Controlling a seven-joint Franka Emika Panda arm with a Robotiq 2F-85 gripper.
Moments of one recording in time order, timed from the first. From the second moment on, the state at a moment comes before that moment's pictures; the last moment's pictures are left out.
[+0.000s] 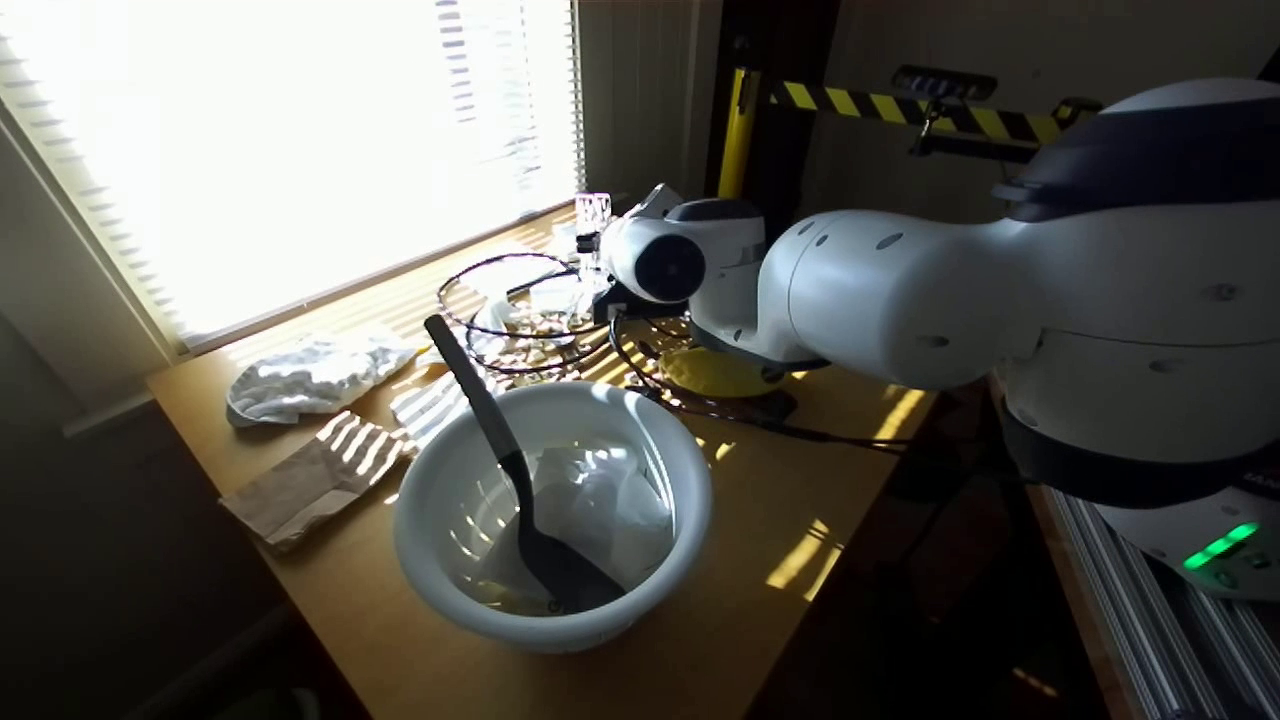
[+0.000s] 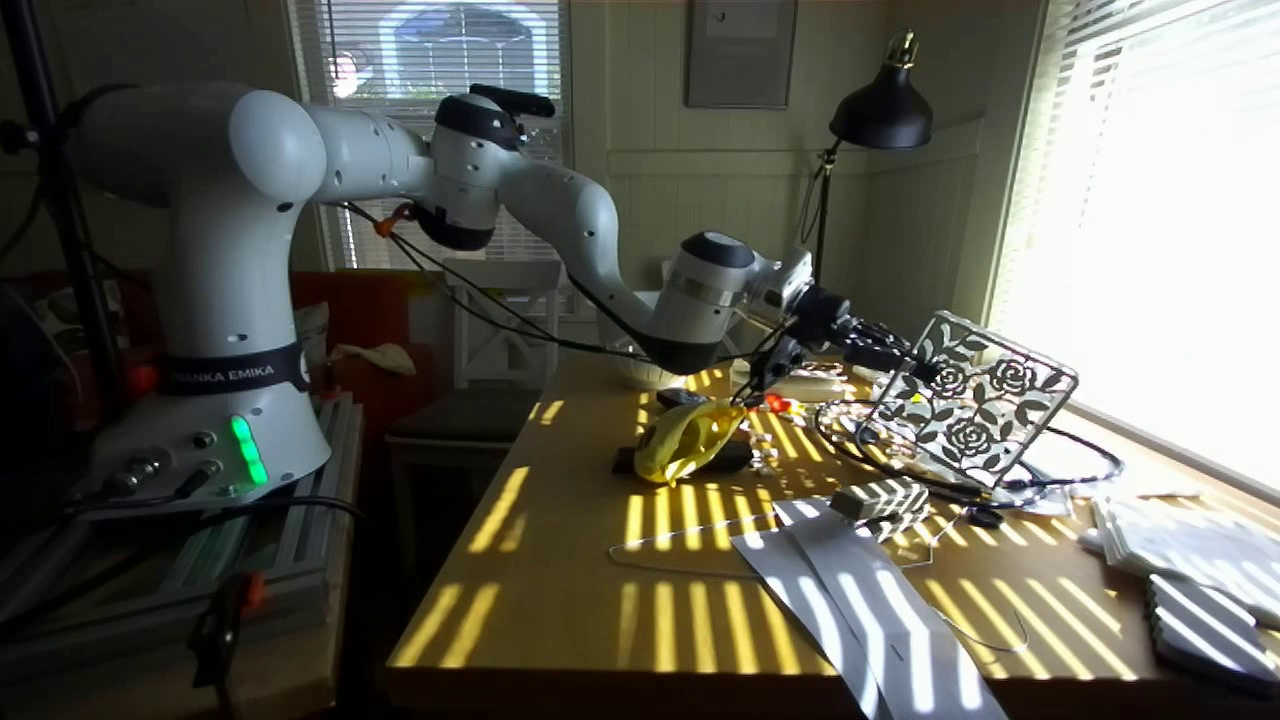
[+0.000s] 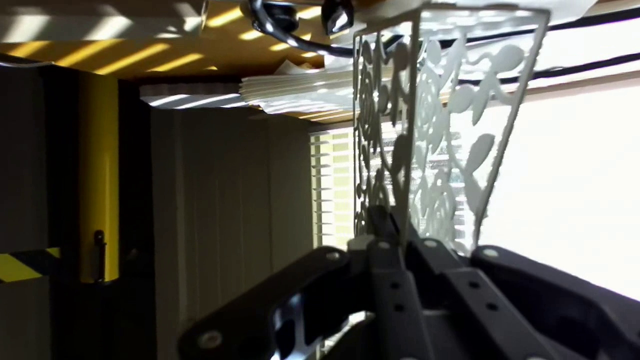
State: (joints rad) arm 0.82 1.49 -1.26 -1.90 -0.06 3.16 1.69
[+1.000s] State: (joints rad) arm 0.87 1.49 -1.46 -1.81 -0.64 3.20 2.01
